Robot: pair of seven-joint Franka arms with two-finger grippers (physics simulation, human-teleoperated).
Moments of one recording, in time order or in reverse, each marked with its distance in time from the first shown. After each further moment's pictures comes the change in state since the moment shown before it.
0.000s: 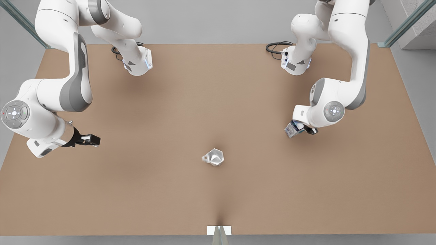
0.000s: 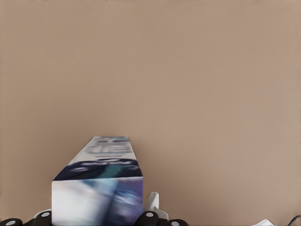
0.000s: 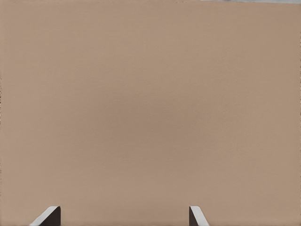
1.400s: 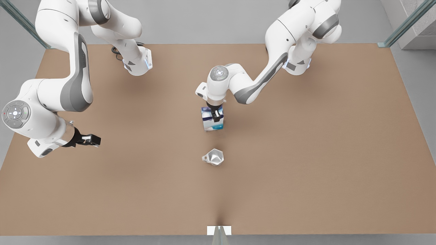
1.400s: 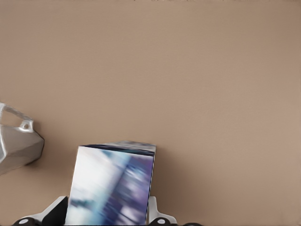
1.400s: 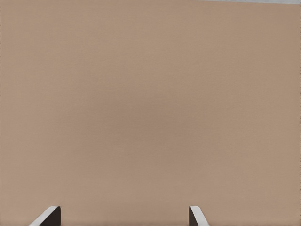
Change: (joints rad) left arm -0.277 0.358 -0.444 0.278 0.253 0.428 -0.598; right arm 0.005 -0.001 0.000 0.000 0.000 -0.002 0.003
